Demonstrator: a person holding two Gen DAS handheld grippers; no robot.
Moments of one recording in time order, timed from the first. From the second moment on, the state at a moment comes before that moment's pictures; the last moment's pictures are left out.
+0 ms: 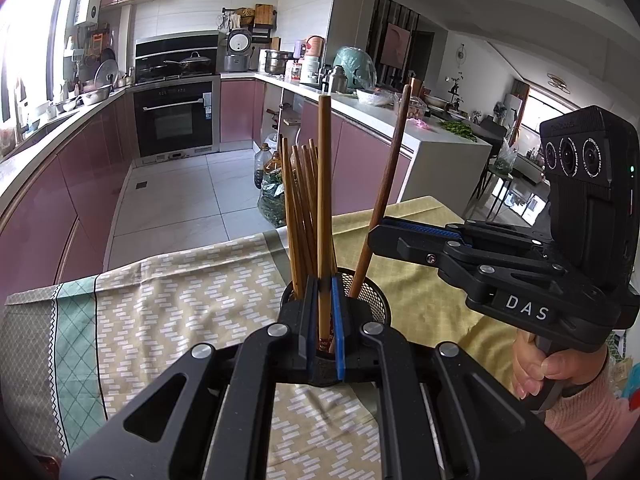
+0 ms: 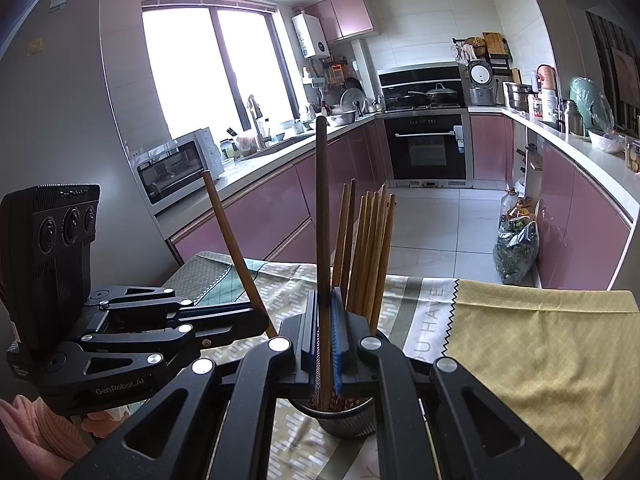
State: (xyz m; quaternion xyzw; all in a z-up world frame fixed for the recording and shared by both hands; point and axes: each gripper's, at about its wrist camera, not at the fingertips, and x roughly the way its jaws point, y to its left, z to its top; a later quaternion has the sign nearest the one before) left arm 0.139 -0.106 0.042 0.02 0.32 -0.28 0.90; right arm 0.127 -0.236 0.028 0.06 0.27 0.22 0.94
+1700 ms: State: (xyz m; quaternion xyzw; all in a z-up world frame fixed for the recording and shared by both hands) left arm 0.177 -0.117 0.017 0.03 0.34 -0.27 0.90; right arm 0.160 -0.227 0.017 0.07 0.30 0.21 0.93
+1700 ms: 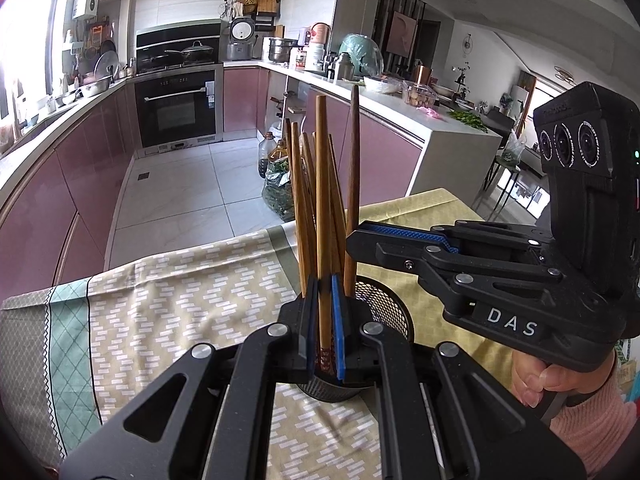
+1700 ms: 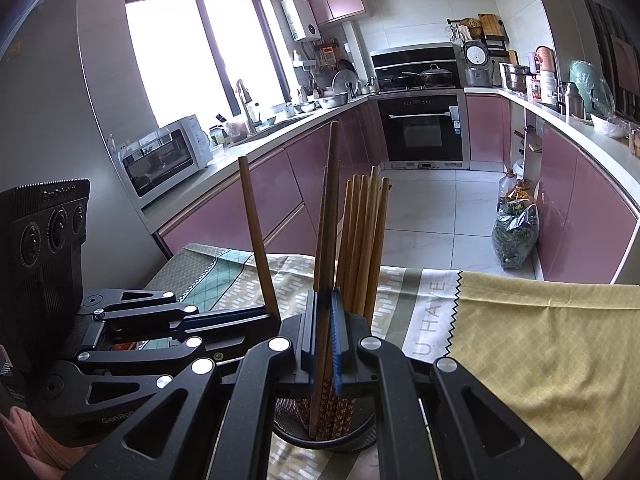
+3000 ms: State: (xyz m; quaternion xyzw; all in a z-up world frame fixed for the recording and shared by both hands) left arm 0.197 -0.124 0.005 0.03 0.36 -0.27 0.89; right arm 0.179 -0.227 0.006 0.08 0.32 0.20 0.92
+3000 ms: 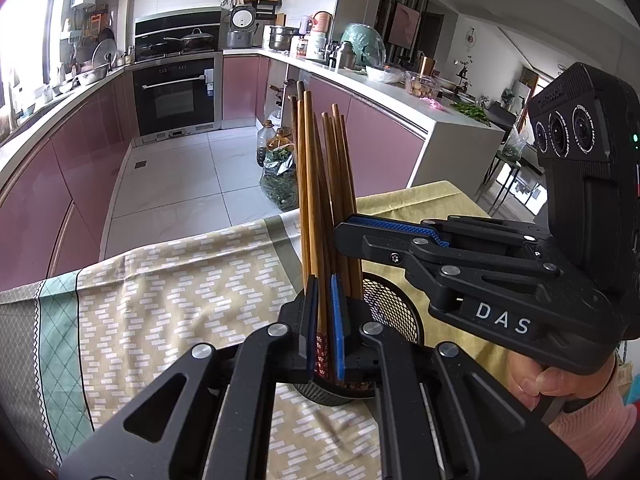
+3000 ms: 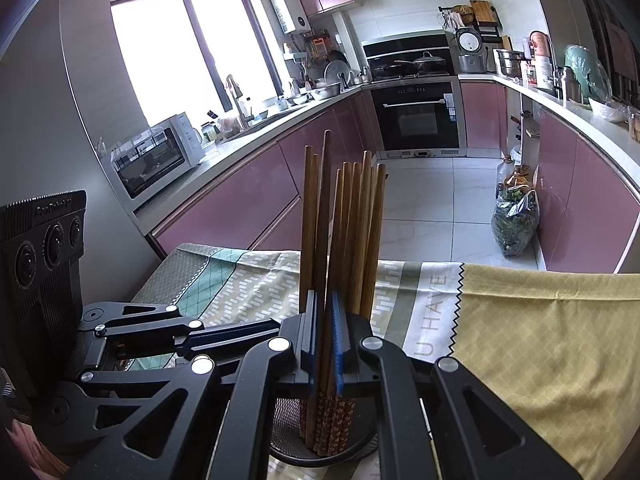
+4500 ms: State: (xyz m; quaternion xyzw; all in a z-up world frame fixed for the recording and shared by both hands) left arm 0.076 -0.010 0.008 -0.02 0.20 -0.09 0.98; right arm 0.058 -0.202 -0.009 0.04 0.20 0.13 0.97
